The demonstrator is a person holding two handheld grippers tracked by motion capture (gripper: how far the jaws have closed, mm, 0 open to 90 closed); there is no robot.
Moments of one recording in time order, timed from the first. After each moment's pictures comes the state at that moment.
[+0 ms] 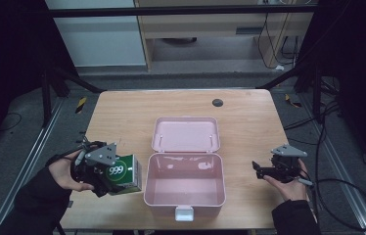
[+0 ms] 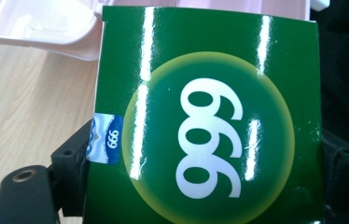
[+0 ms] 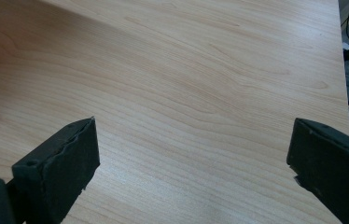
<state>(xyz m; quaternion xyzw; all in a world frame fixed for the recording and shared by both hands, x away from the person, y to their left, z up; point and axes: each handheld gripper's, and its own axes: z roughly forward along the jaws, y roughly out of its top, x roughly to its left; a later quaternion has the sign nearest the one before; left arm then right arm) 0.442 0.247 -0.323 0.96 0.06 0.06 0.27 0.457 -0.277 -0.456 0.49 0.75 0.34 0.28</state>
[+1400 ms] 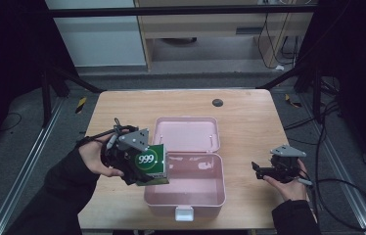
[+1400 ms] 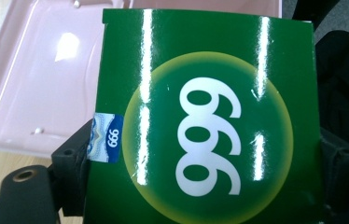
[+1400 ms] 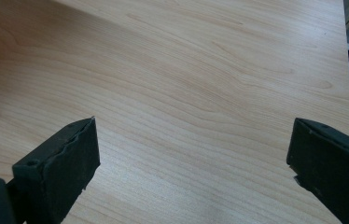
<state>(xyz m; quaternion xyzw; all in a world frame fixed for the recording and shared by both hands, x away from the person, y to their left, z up) 0.457 0.164 -0.294 0.96 0.02 0.03 0.28 0.458 -0.277 -0.459 0.49 0.75 0.34 0.28</state>
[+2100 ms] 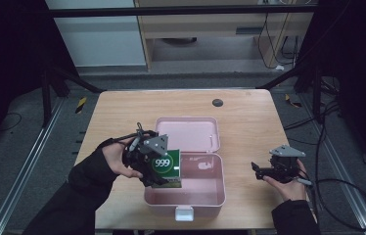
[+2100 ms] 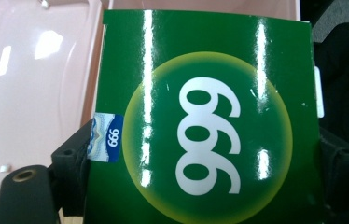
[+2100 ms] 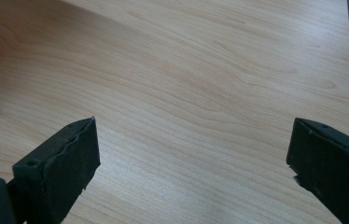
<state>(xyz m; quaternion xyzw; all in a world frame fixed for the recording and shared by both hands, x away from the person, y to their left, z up) 0.467 0.131 -0.322 0.96 0.00 0.02 0.26 0.458 -0.276 -0.460 0.49 0.76 0.34 0.27</state>
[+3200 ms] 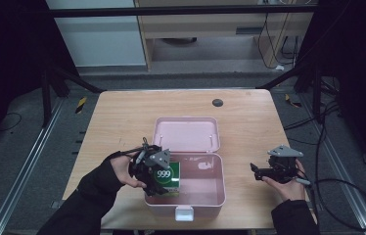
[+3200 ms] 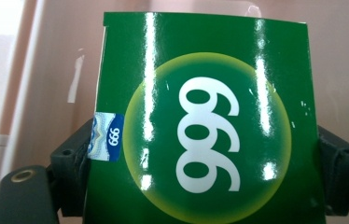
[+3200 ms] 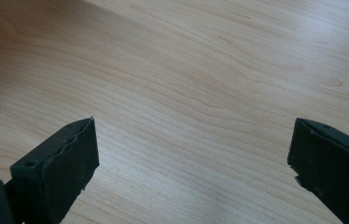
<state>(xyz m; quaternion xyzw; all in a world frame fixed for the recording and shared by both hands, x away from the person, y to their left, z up) 0.470 0.132 -0.384 0.97 0.00 0.00 0.24 0.460 -0.274 -0.463 0.48 0.76 0.33 0.27</state>
